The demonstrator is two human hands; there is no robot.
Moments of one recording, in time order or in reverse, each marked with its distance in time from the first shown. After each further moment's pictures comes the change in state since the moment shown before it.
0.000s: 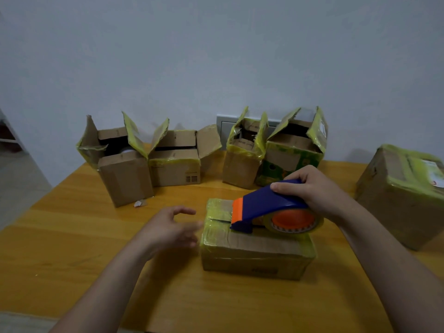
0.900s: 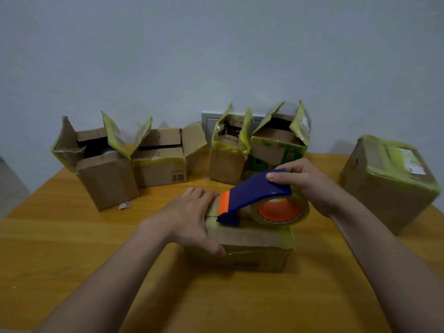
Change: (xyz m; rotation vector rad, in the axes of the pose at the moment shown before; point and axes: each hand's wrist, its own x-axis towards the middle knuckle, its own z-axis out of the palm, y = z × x) left_hand 0.020 0.048 0.030 1.170 -0.139 0.519; right_hand -0.008 0.007 -0.010 0.236 0.004 -0.052
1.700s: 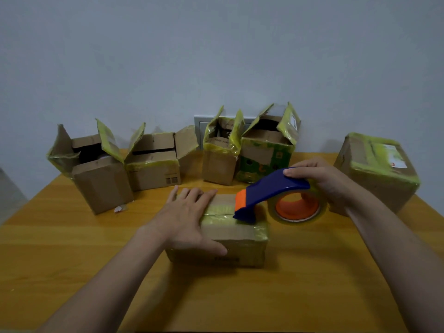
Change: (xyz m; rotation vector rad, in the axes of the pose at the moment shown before) left_hand -0.002 0.017 0.012 0.151 0.054 -0.005; right_hand -0.026 0.010 -0.039 0.023 0.070 0.058
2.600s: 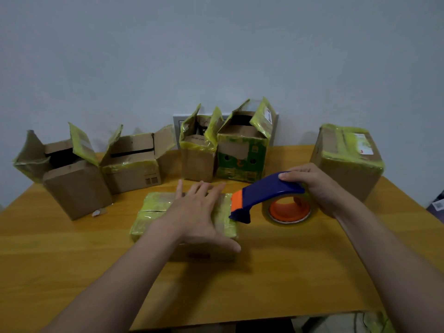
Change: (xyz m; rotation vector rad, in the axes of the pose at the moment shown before) left_hand 0.028 0.073 -0.006 0.017 -0.052 0.012; right_hand -0.038 0.033 -0.024 0.070 0.075 0.013
